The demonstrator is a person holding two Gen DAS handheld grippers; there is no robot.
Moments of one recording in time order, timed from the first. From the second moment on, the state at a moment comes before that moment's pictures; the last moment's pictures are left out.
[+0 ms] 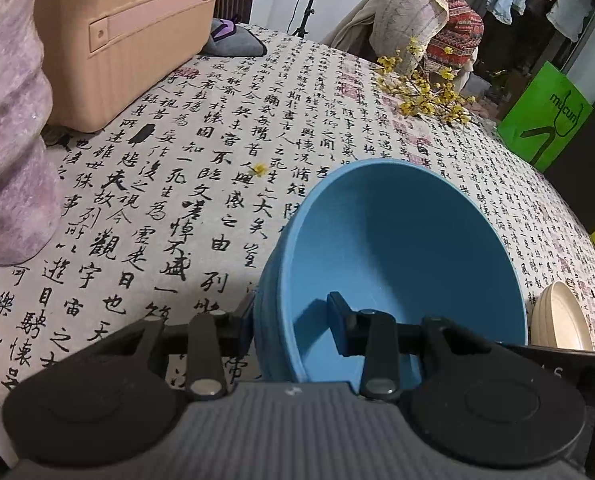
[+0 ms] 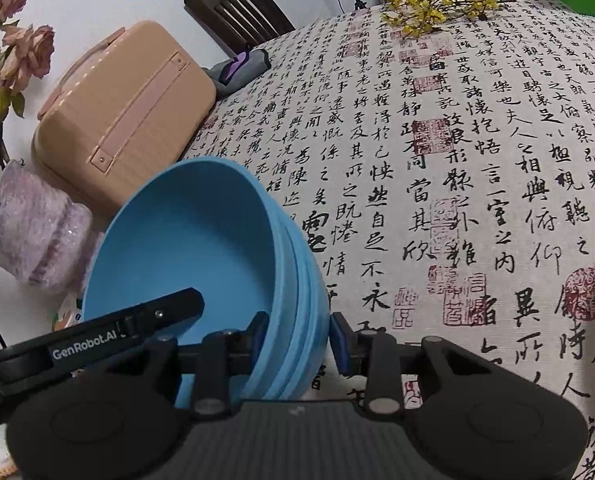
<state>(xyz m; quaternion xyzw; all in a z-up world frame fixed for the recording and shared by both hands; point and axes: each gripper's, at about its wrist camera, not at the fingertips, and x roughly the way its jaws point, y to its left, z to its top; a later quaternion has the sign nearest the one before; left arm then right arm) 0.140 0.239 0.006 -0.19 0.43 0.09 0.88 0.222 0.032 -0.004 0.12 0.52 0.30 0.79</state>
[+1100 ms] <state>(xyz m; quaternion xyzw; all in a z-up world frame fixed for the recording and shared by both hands) 0.158 0.182 0.022 -0.17 0.41 0.04 0.90 0.222 -0.032 0.017 0.14 0.49 0.27 0.82</state>
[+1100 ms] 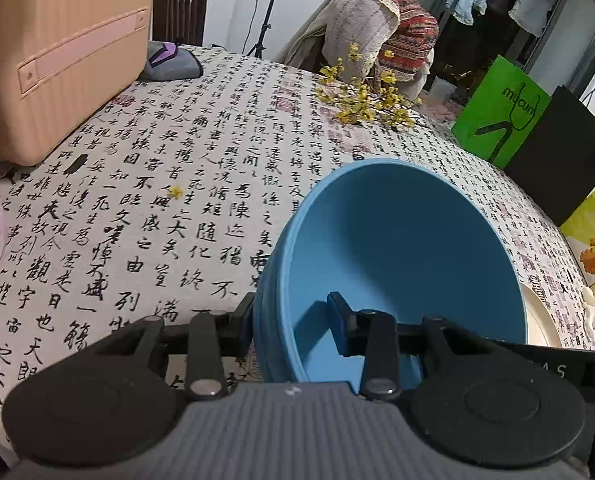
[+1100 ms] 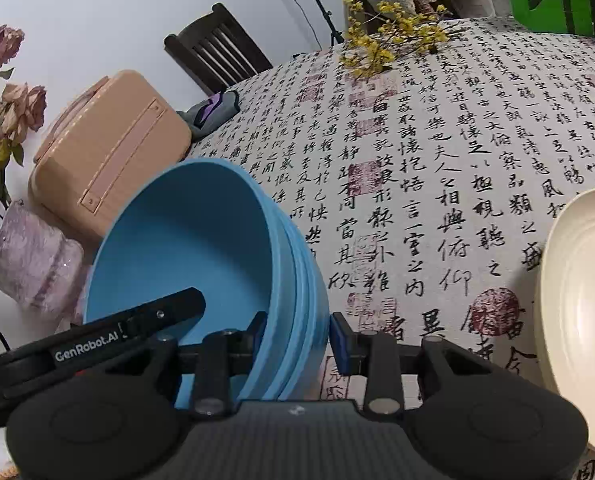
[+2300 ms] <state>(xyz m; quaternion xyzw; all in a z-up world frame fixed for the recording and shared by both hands) 0.182 0.120 0.032 -0.15 0.40 0.00 0.90 0.227 -0.104 0.022 0.17 0.47 0.23 0.84</state>
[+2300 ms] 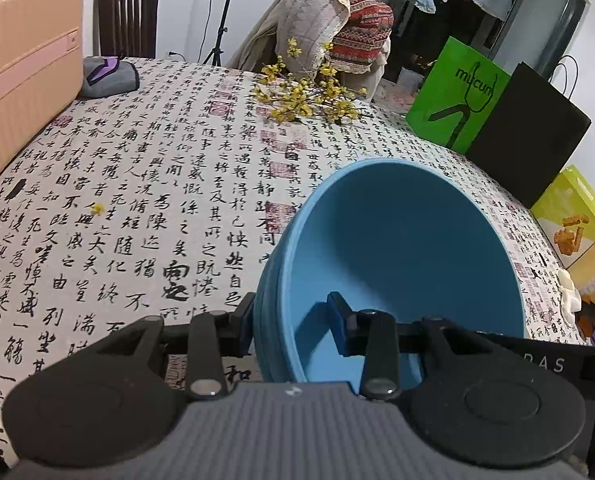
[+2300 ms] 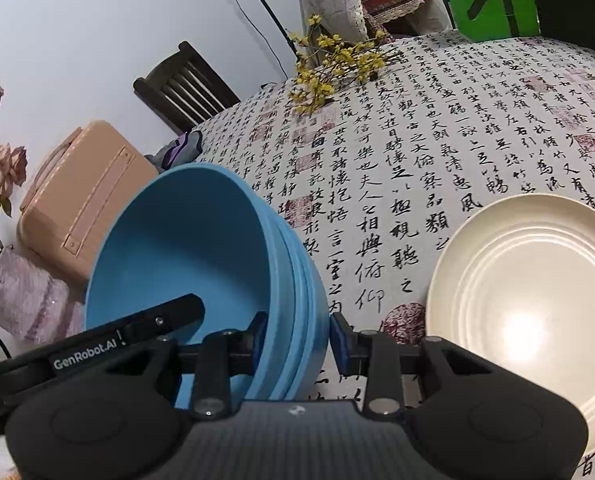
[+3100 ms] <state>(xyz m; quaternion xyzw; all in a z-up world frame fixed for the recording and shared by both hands) 0.199 0.071 0.043 -0.13 0.39 -0.03 0.91 0.228 -0.150 0.027 0.20 0.46 0.19 0.85</state>
